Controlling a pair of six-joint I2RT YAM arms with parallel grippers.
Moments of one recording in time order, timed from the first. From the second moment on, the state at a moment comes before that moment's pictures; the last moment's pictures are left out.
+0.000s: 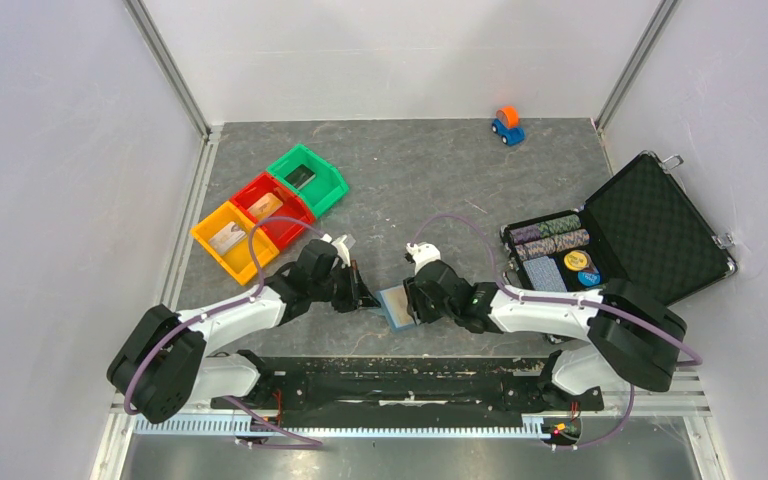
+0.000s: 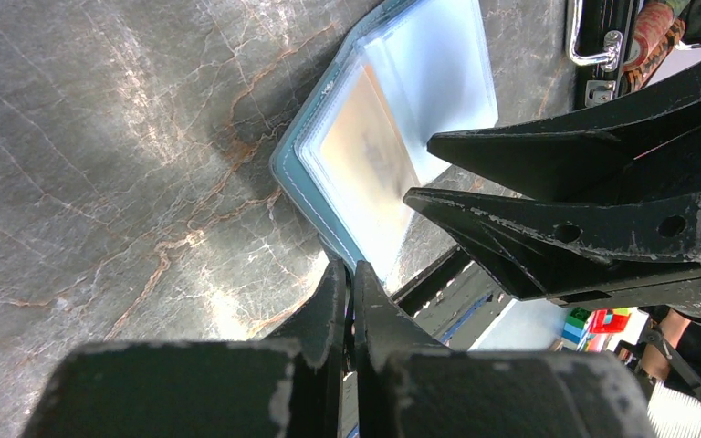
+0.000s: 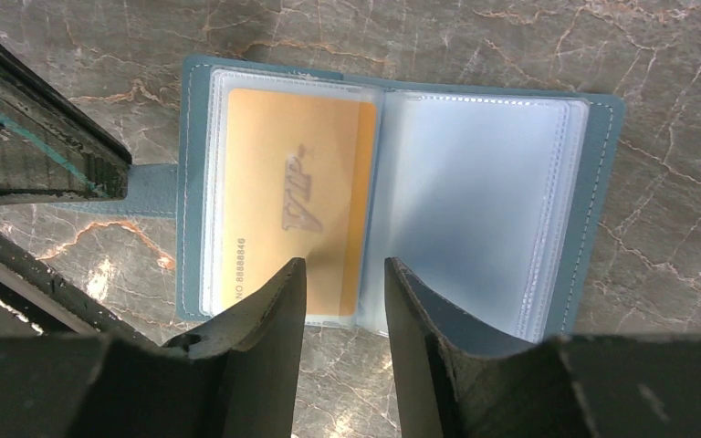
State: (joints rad) left arm -0.63 1.23 0.47 0.00 0.39 -0.81; right arm 1.01 1.42 0.63 -0.03 0.17 0.48
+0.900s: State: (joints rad) left arm -0.63 1.23 0.47 -0.01 0.39 -0.81; right arm 1.04 1.46 0.64 0.02 0.09 0.48
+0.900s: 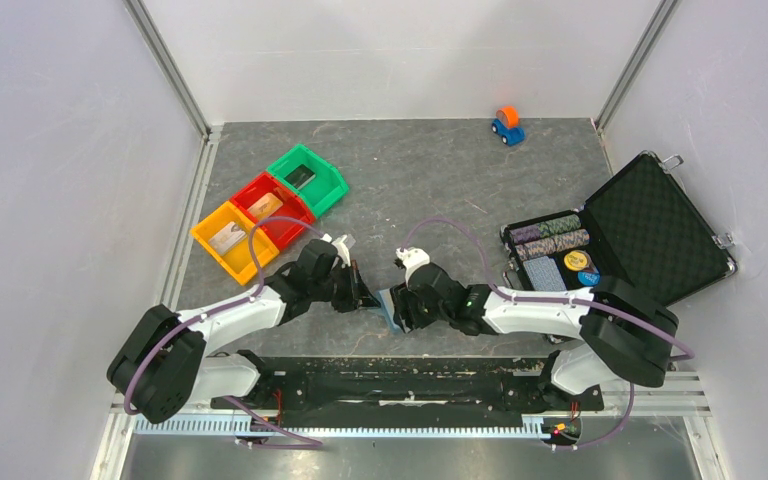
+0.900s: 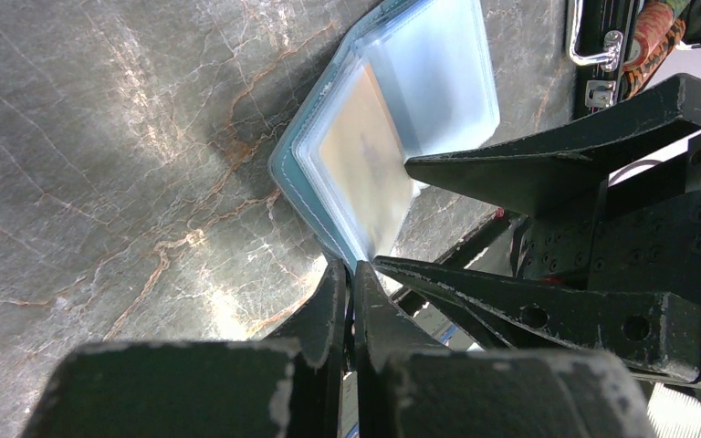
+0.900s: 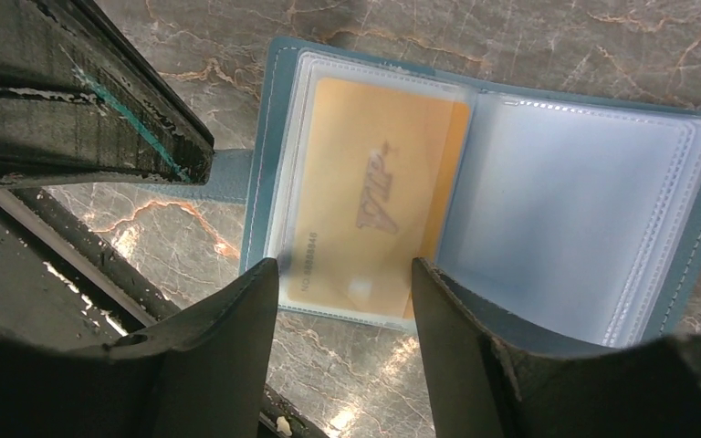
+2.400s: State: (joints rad) left arm -0.63 1.23 0.47 -0.01 0.37 -0.81; right arm 1.07 1.38 0.75 -0.21 0.44 0.39
